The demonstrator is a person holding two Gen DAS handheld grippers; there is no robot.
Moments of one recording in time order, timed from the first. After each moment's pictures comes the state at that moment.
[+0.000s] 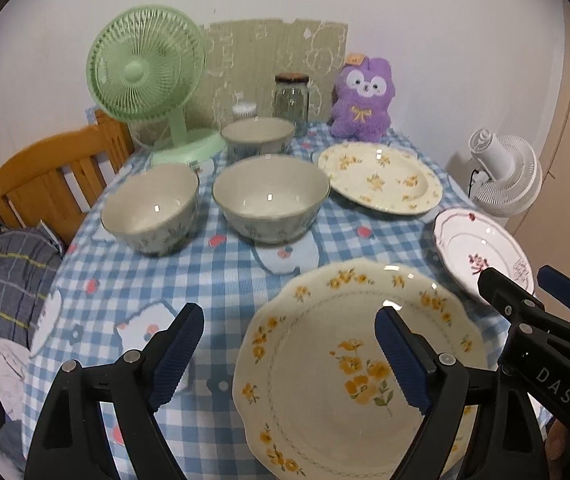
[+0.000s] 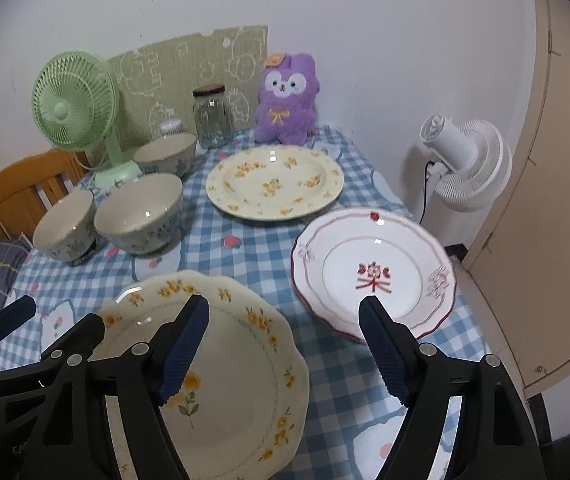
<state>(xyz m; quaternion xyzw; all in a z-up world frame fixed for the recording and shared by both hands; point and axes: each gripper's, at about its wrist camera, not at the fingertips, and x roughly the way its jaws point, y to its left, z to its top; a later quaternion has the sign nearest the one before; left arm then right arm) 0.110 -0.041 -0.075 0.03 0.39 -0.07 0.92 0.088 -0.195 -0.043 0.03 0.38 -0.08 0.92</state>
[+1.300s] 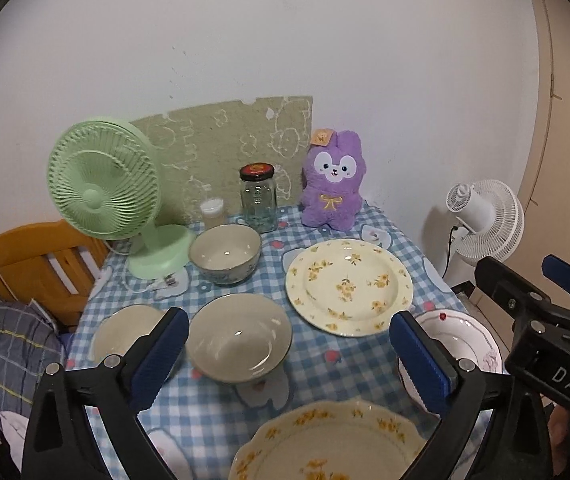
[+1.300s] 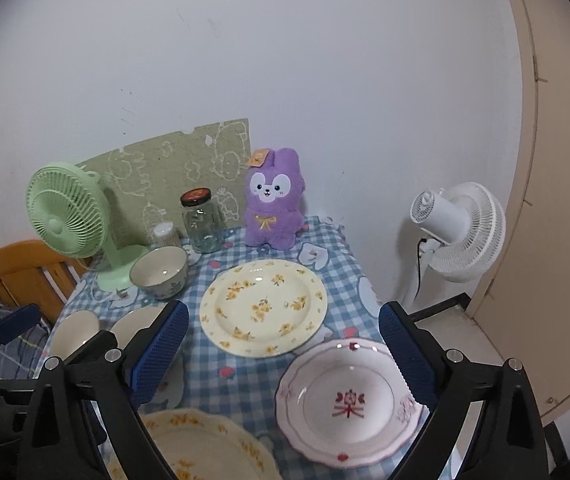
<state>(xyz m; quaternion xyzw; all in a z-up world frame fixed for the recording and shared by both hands) 0.187 -0.086 0.015 0.05 0.32 -0.11 0.94 0.160 -0.246 0.042 0.06 0.30 -0.08 0.95</state>
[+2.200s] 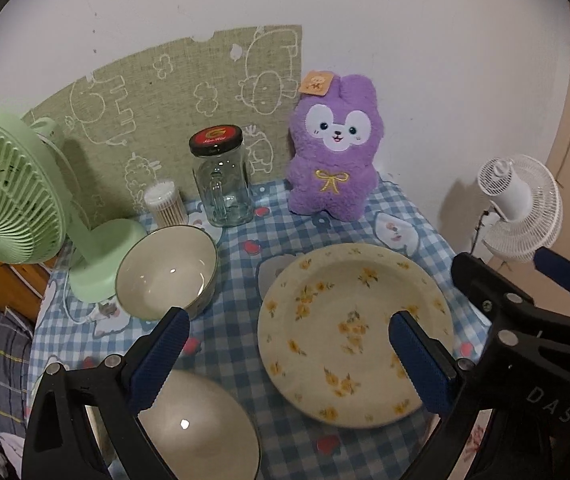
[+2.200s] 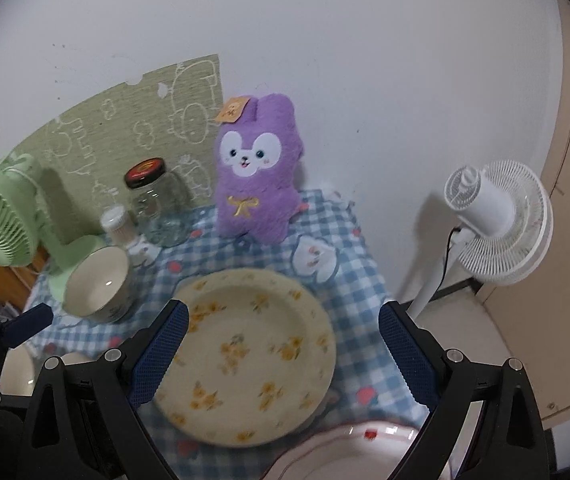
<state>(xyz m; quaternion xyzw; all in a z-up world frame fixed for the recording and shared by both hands) 0.344 -0.145 -0.038 0.06 0.40 -0.11 0.91 0.319 -0.284 -0.022 0.06 0.37 -0.09 0.92</state>
